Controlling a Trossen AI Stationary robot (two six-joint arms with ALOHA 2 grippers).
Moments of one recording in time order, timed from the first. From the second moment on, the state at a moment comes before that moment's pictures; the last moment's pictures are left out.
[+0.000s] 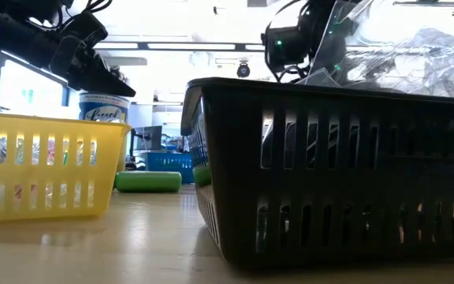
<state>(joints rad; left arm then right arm) 0.05 0.65 0.29 0.06 -0.28 0.05 -0.21 1.72 1.22 -1.08 0.07 -0.30</state>
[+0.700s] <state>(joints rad) 0.05 0.65 0.29 0.05 -0.28 0.08 -0.27 1.72 1.11 -1.02 0.04 -0.84</state>
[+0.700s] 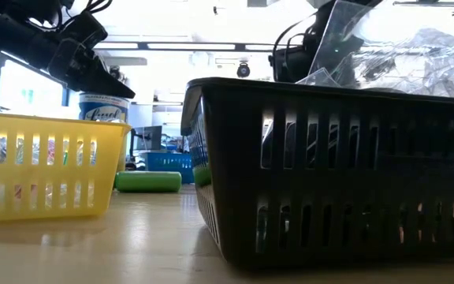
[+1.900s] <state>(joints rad) 0.05 0.65 0.29 0.08 -0.28 0.14 -0.20 1.73 0.99 -0.76 -0.07 -1.05</state>
